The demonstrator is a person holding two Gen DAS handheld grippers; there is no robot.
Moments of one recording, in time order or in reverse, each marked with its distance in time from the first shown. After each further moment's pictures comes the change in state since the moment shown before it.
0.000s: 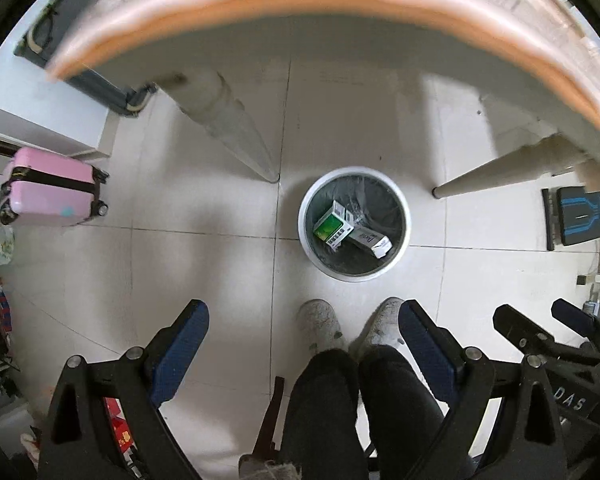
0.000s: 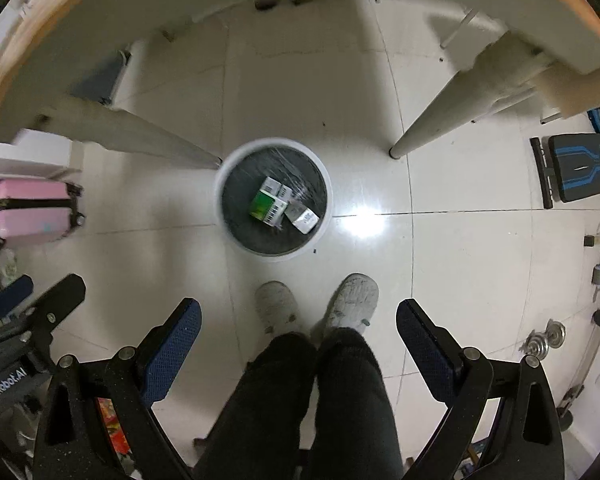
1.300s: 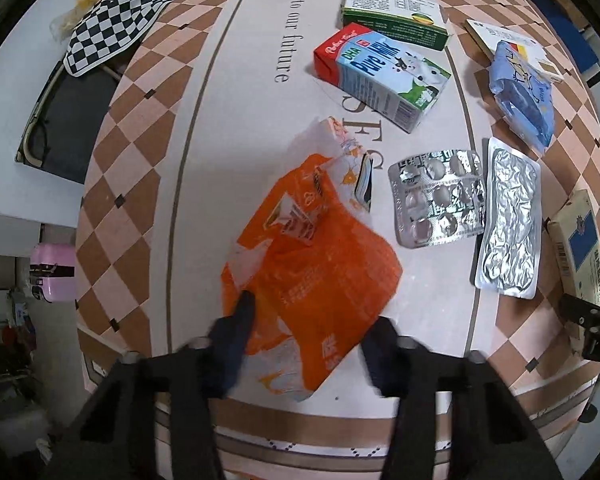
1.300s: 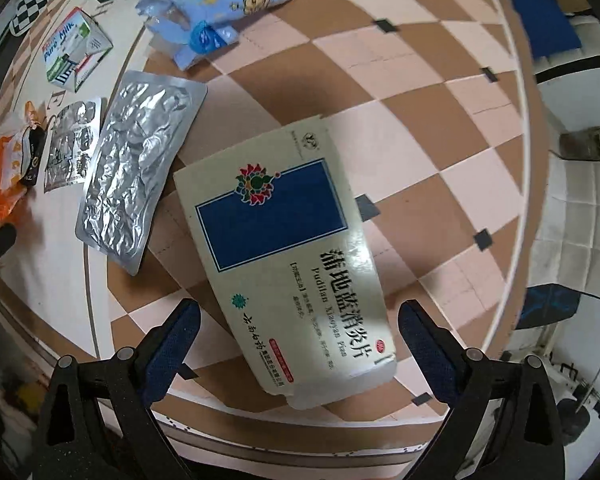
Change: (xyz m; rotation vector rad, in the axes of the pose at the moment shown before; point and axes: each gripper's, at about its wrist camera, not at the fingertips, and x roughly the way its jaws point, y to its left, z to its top) left arm -0.067 -0.092 0.320 -0.025 -0.065 0.110; right arm -0.125 -0.100 0.388 -0.271 0.066 -0.138
